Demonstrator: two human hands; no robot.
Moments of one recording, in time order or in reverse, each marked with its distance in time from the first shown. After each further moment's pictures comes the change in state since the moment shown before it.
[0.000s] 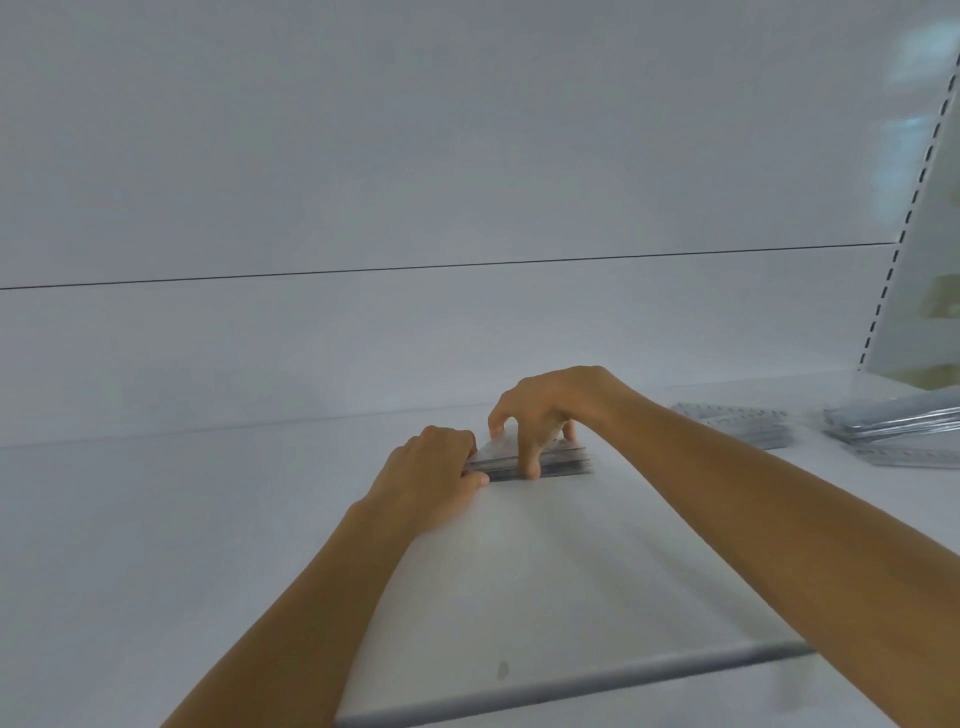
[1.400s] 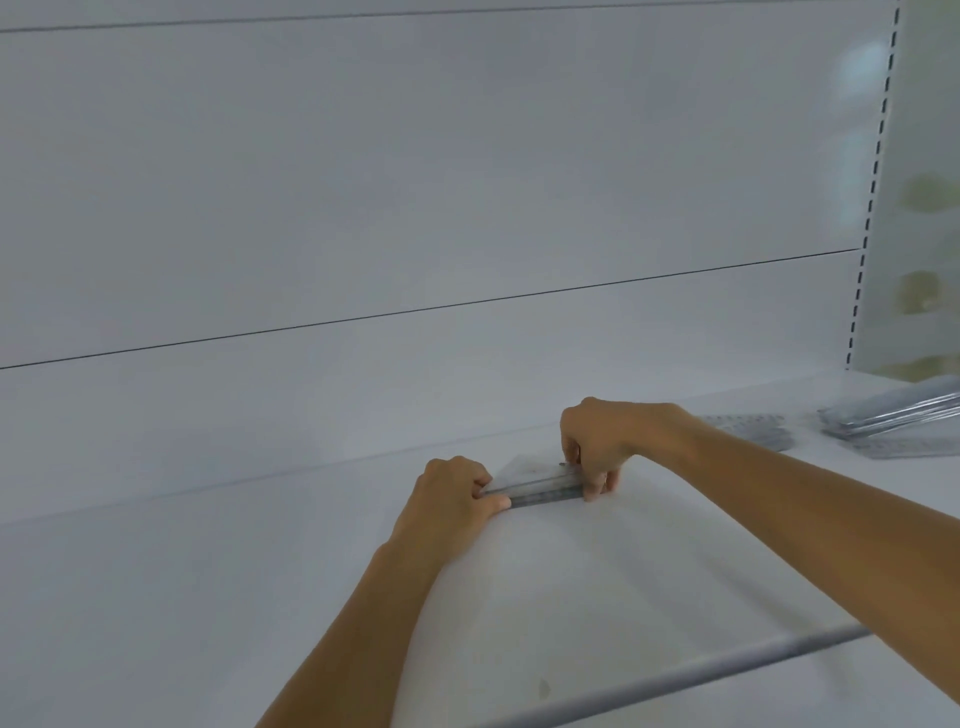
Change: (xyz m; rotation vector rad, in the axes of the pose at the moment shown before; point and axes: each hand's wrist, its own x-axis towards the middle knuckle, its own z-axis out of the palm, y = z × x) left_hand 0.003 -0.010 0.008 -0.284 0.089 -0.005; right_hand -0.025 0.034 0.022 0.223 0.135 0.102
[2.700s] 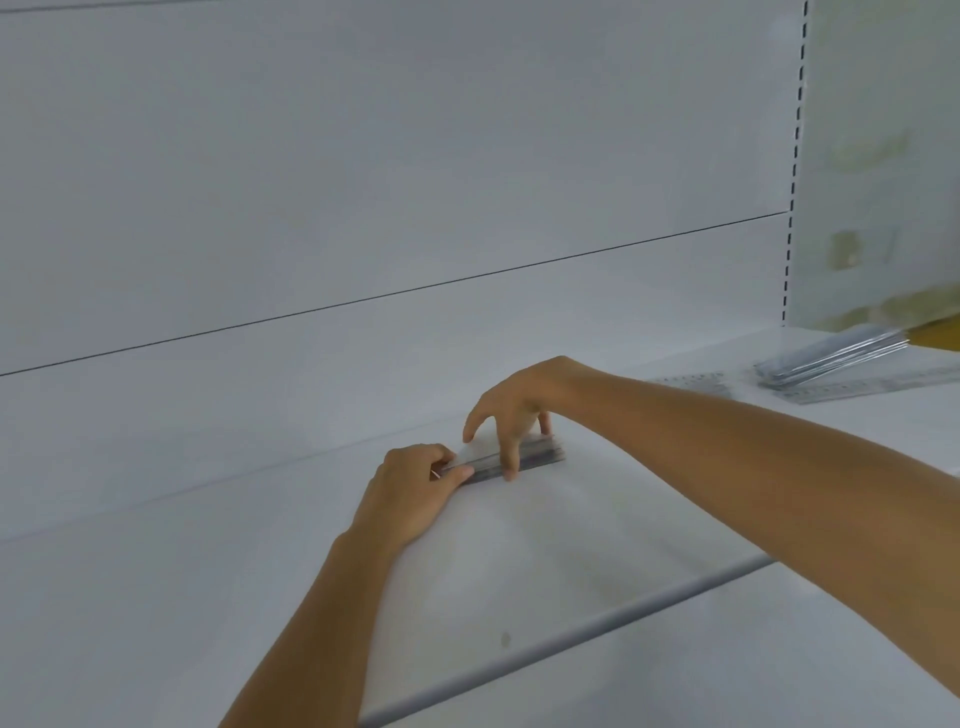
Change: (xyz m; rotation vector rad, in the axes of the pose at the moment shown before) left_hand -0.001 -0.006 0.002 0.012 0.029 0.006; right_hand 0.018 -0.032 -0.009 -0.087 -0.128 -0.079
